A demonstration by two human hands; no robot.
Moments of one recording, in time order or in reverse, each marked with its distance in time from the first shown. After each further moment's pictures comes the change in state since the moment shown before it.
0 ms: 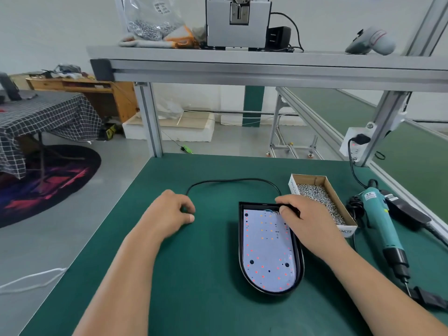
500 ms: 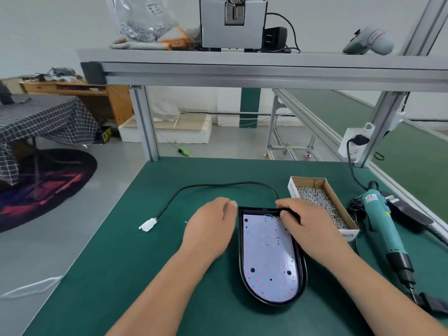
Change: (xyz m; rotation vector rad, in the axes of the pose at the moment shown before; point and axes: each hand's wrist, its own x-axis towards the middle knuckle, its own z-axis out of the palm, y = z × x) left_hand -0.028 0.080 0.055 -0.181 0.166 0.139; right_hand 0.000 -0.001 -0.002 -0.065 -0.018 -0.037
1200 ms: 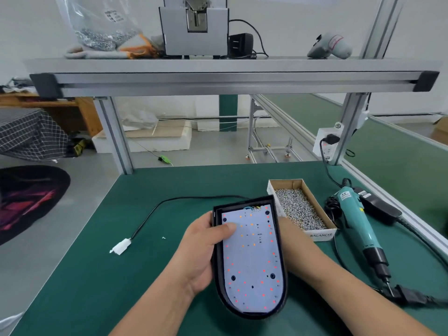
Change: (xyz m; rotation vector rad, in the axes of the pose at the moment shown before) left_hand -0.015 0.021 0.011 -1.285 -0.434 -0.225; right_hand -0.015 -0.006 0.003 0.324 -0.131 0.093
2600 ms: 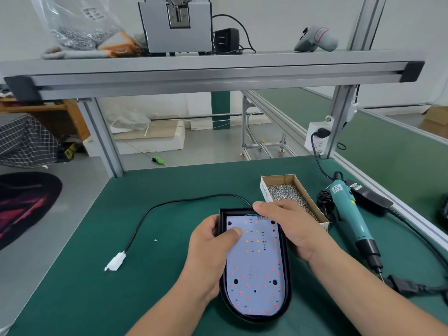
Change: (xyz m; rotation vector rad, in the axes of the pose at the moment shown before) left_hand 0.005 -0.023 0.019 0.235 0.199 0.037; right_hand 0.015 -0.012 -0.018 0.567 0.036 0.281
